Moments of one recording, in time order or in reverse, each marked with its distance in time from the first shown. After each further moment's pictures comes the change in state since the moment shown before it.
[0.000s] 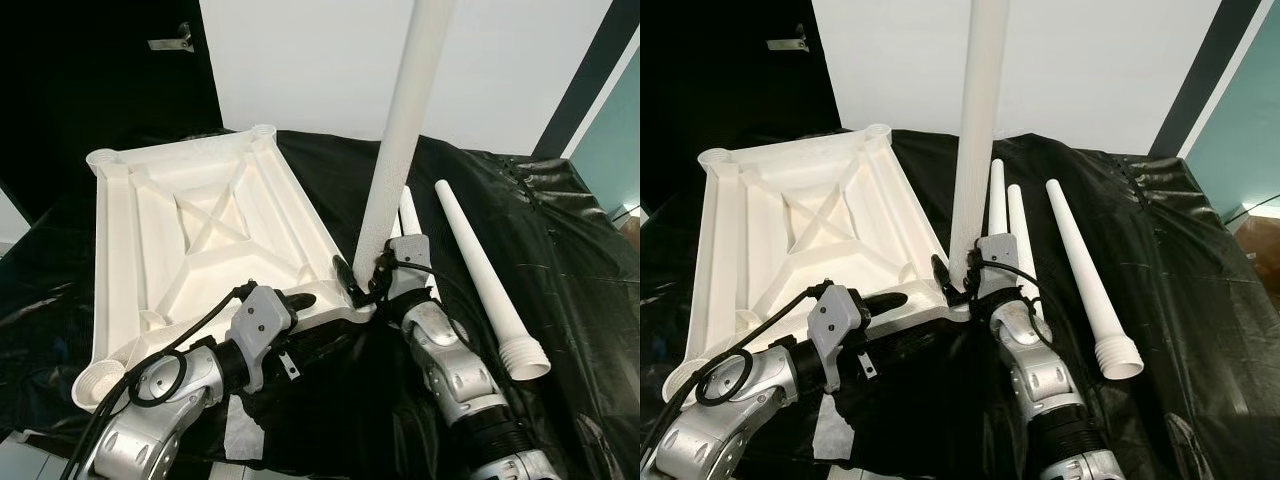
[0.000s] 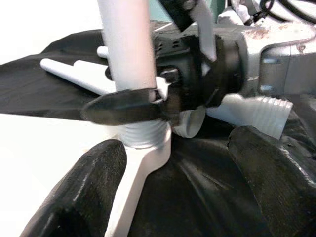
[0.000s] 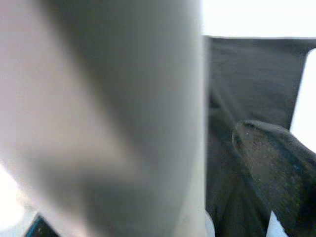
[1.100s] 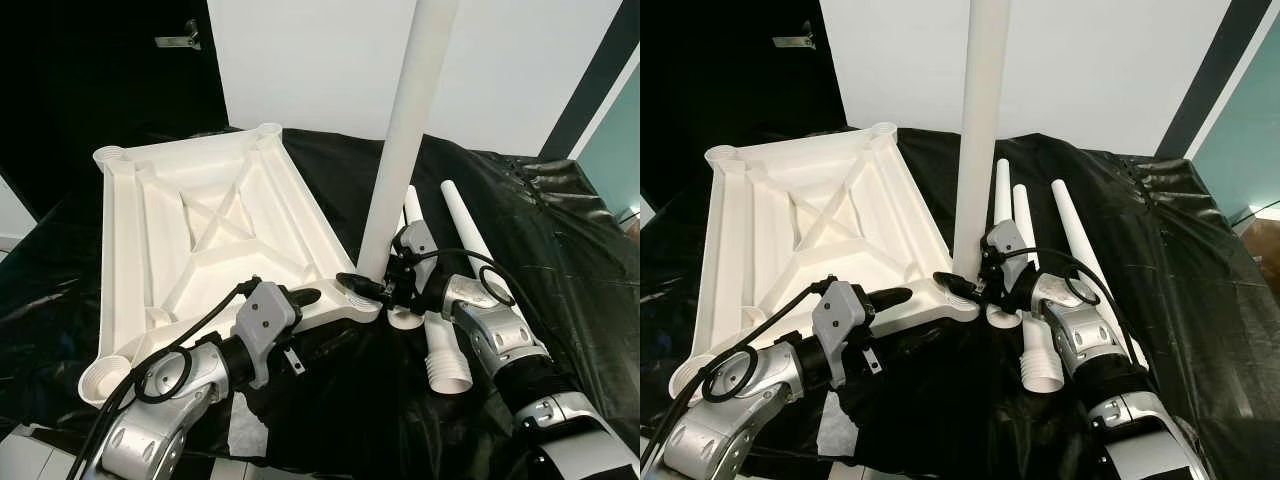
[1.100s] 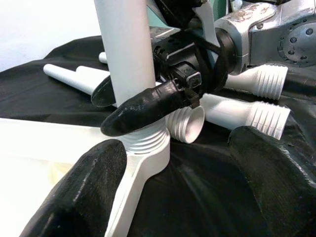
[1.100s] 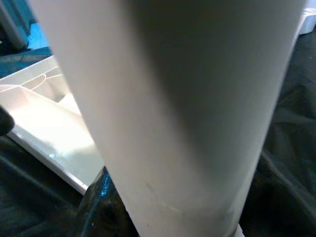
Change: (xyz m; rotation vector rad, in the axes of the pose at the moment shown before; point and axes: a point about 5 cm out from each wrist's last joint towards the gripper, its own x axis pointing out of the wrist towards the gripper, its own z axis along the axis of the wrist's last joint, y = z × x) left arm 0.004 -0.001 0.002 -0.001 -0.020 0.001; right arm 0.011 -0.024 0.002 -0.111 0.072 0.492
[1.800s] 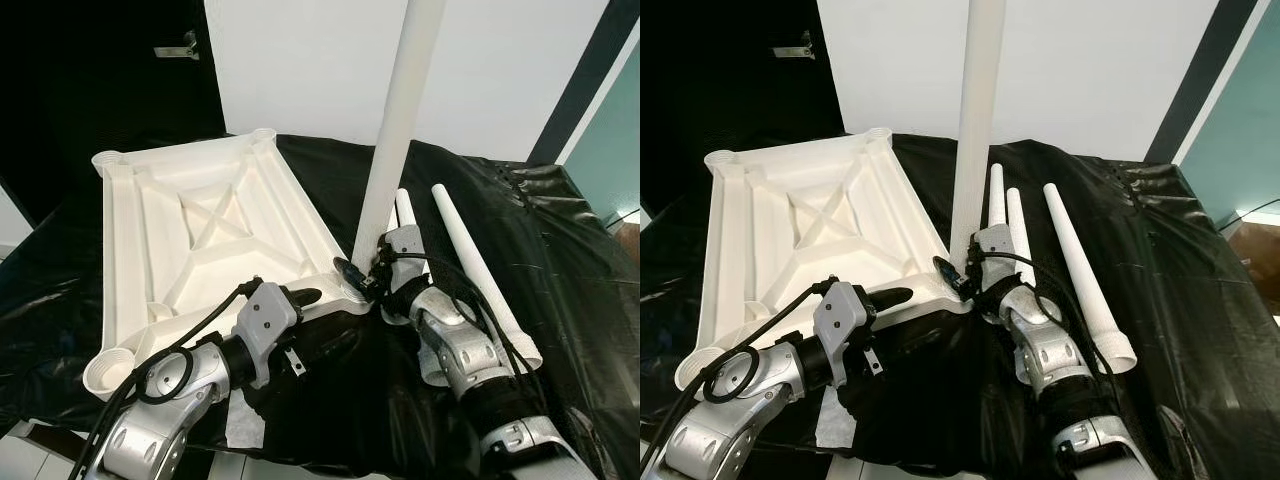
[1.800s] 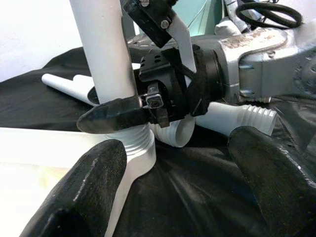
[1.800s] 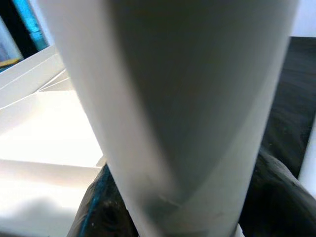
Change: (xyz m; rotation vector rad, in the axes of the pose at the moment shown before) left arm 0.001 0.000 0.000 0.012 0.001 0.002; right arm 0.021 0.023 -0.004 0.112 -0.023 -0.438
